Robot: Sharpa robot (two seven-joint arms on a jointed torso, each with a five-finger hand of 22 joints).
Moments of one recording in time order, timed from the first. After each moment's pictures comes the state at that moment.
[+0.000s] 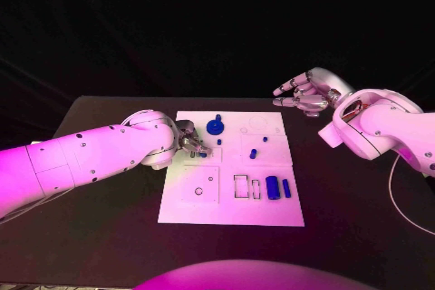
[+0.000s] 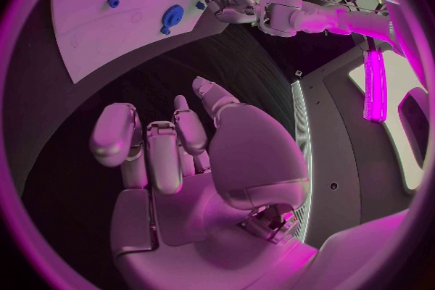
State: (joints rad) left arm 1.22 -0.70 -0.05 1.44 -1.16 0.02 -0.60; left_hand 0.99 -0.16 0.44 0.22 0.11 1.01 0.00 0.73 0.52 1.40 -0.06 1.24 1.19 1.47 -0.11 1.57 1.31 0.05 1.47 0.00 1.45 1.31; right arm 1.32 -0.93 -0.04 1.63 -0.96 -0.41 -0.09; right_hand 1.22 -0.02 0.22 -0.05 0.33 0.96 0.15 0.10 0.17 1.35 0.06 1.22 1.27 1.47 -0.01 1.43 1.31 0.10 1.32 0.09 1.29 1.01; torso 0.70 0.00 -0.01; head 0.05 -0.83
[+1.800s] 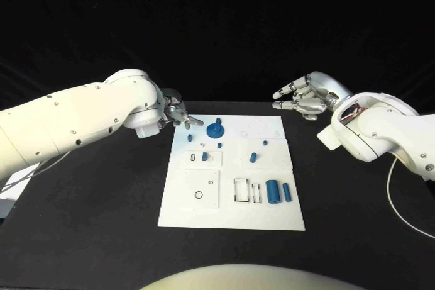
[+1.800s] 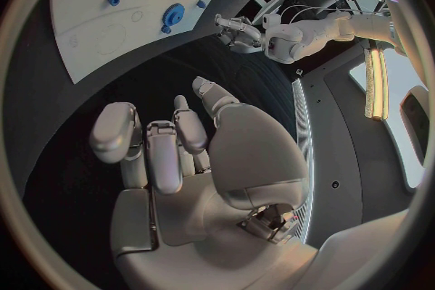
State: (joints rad) left arm 1.36 -0.71 0.02 1.34 -1.05 0.17 -0.62; left_hand 1.06 -0.05 0.05 0.29 0.11 0.84 0.08 0.62 0.43 1.21 0.01 1.00 0.96 1.47 -0.07 1.57 1.31 0.05 1.45 0.04 1.32 1.29; right arm 1.32 -0.91 -0.04 1.60 -0.94 -0.41 -0.08; right_hand 1.22 -0.02 0.22 -0.05 0.33 0.96 0.15 0.10 0.17 1.35 0.06 1.21 1.26 1.47 -0.01 1.43 1.31 0.10 1.31 0.09 1.27 1.00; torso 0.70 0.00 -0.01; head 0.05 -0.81
